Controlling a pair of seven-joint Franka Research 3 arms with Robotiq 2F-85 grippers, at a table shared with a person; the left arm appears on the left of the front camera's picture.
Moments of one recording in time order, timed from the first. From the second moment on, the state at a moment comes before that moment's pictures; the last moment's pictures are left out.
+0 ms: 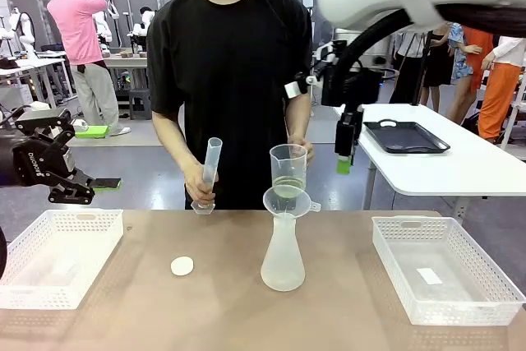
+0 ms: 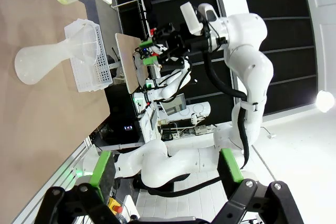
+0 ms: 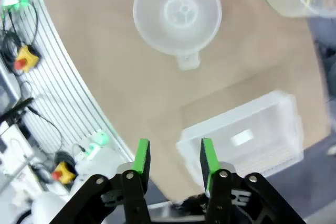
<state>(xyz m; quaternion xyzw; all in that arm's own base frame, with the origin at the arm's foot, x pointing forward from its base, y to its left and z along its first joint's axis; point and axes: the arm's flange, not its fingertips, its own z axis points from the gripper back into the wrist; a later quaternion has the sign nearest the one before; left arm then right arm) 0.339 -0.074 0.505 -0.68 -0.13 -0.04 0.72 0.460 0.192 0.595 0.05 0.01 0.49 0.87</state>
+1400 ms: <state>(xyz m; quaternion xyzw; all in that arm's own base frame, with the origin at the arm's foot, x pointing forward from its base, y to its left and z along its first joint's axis) 0.339 -0.074 0.505 -0.68 -0.13 -0.04 0.72 0.389 0.037 0.572 0.25 -0.06 -0.04 0.97</state>
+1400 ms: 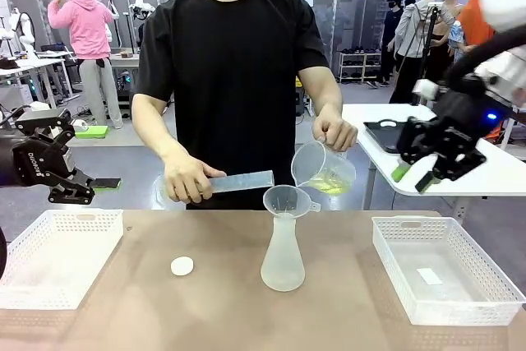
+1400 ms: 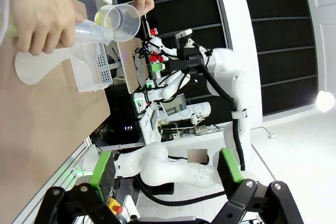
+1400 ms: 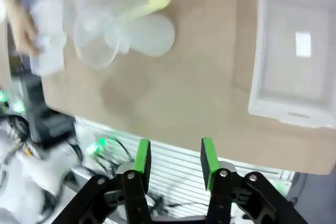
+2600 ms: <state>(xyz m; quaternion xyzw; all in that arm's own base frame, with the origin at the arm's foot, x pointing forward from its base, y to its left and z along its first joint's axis) 0.339 -0.074 0.505 -0.68 -0.13 -0.04 0.72 0.351 -0.006 0.503 0.53 -0.18 -0.21 0.80</state>
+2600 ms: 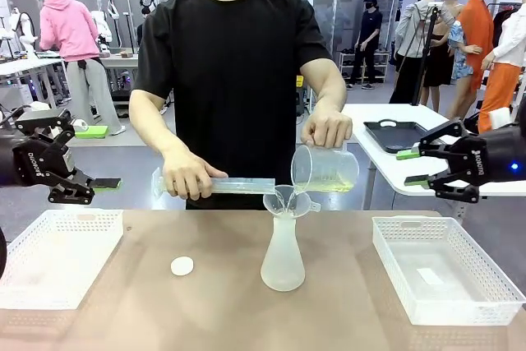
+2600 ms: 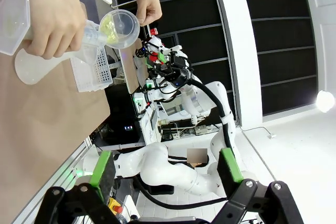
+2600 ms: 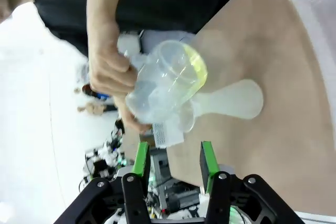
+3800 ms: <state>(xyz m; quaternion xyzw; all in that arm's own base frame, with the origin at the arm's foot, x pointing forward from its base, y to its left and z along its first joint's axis) 0.339 -0.074 0.505 -0.68 -0.13 -0.04 0.72 0.369 -0.015 0.484 0.58 -0.13 -0.17 0.79</state>
